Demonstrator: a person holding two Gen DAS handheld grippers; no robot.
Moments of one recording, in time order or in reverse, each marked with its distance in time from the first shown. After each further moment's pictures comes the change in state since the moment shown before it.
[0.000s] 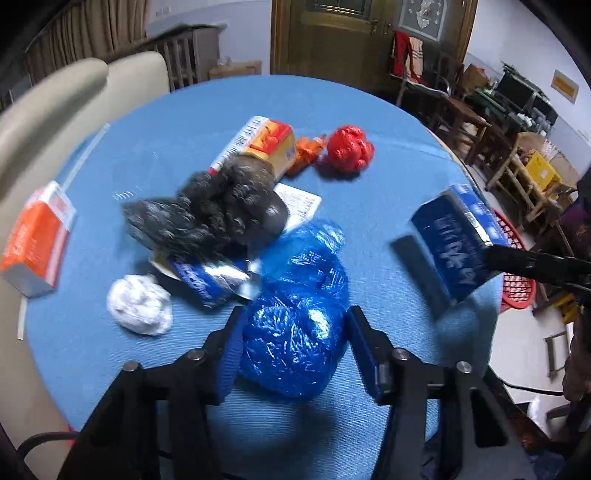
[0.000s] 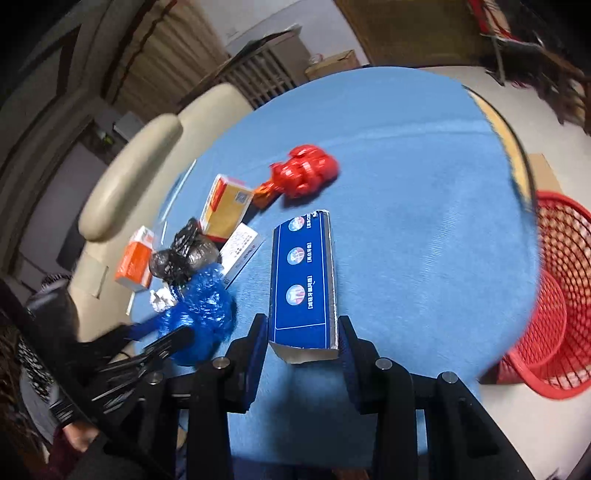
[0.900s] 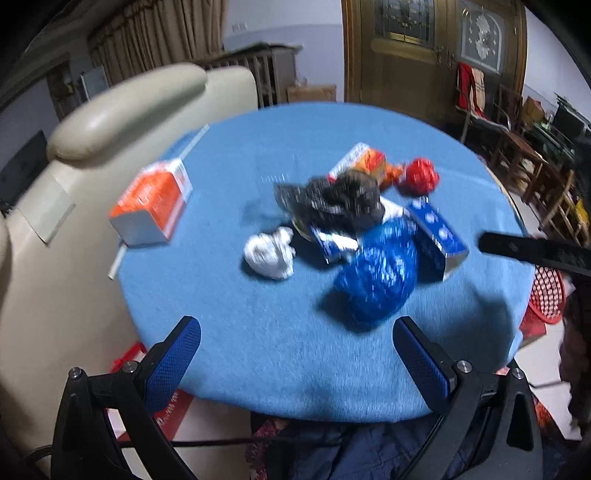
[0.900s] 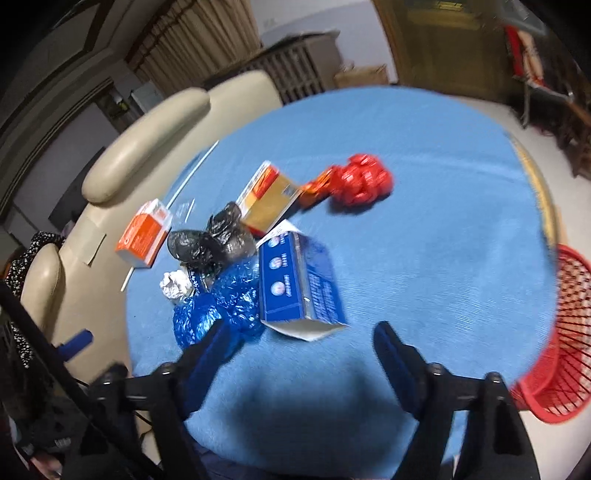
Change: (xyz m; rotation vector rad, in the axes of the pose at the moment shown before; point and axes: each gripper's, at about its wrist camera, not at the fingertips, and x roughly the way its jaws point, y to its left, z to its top) left arm -0.079 0.037 -0.054 -0.145 -0.087 0.260; right arm 0.027 0.071 0.001 -0.200 0.006 -0.051
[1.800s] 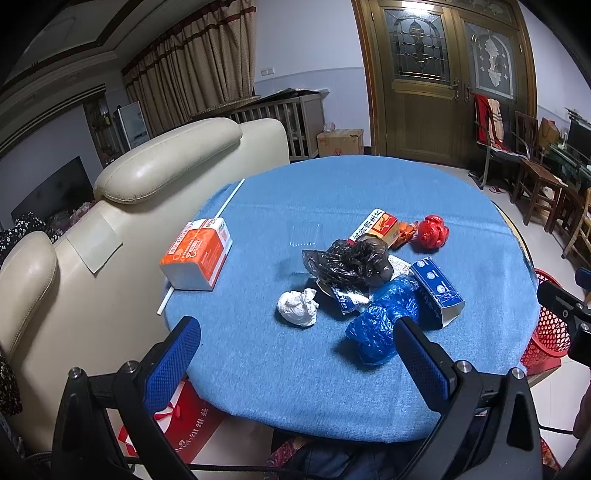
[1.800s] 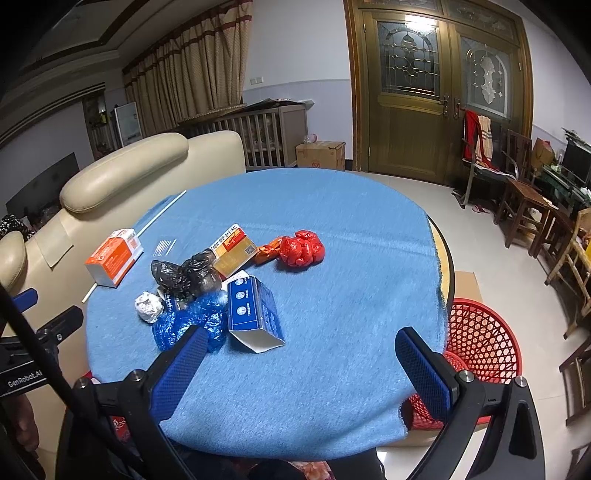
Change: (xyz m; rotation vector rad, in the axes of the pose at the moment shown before) left arm -0.065 -0.013 0.015 -0.018 -0.207 0.153; right arm -0.104 0.031 -0.039 -0.112 -0.300 -0.310
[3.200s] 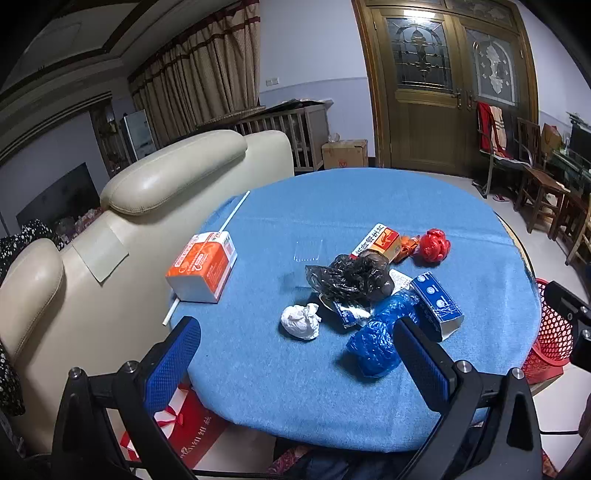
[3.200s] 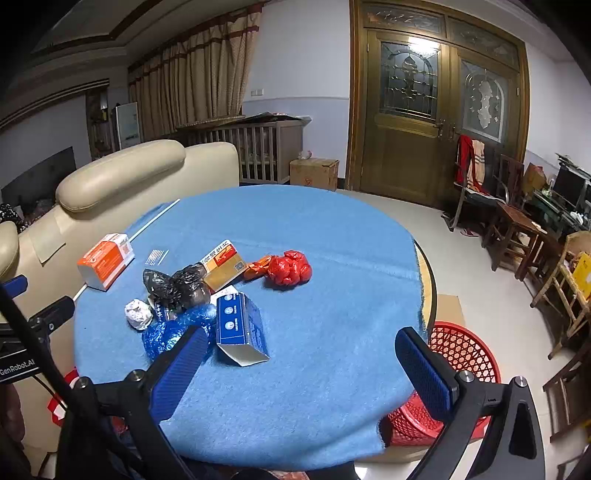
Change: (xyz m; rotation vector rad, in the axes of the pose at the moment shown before) left arm -0.007 -0.001 0.008 -0.008 -0.040 0.019; right arm -0.014 0.001 0.009 -0.058 -0.063 -0.056
